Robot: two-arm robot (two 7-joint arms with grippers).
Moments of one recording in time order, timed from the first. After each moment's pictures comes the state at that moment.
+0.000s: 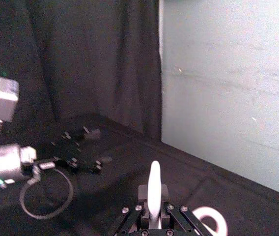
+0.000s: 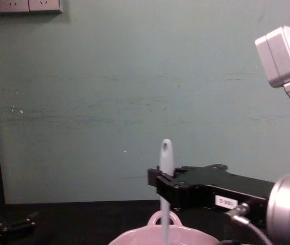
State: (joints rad) left arm -0.20 0.60 0.45 -1.41 -0.25 -0.12 0.03; right arm 0.15 0.28 -0.40 -1.68 0.24 0.12 0.36
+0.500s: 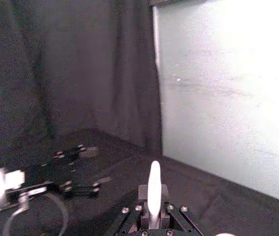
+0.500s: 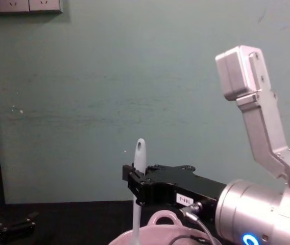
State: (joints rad) left arm -0.20 0.60 0.45 -1.41 -0.25 -0.12 0.03; right arm 0.23 0.17 -0.46 -1.50 0.23 0.02 0.31
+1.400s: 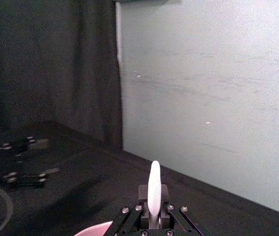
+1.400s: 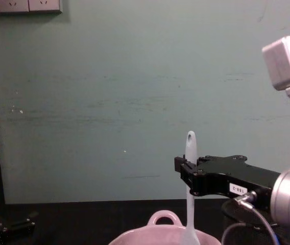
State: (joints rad) left arm -0.20 0.60 0.45 -1.41 -0.25 -0.12 0.03; right arm 0.18 0.20 -0.34 -1.58 0.15 0.06 0.28
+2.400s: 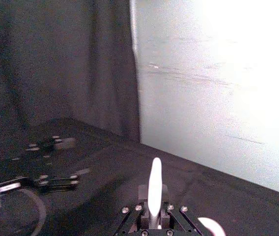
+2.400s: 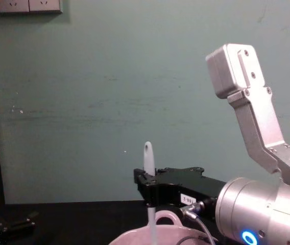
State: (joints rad) left arm -0.20 0.60 0.45 -1.41 -0.25 -0.12 0.03; right arm 0.19 0.14 -0.44 -1.57 0.15 0.12 0.21
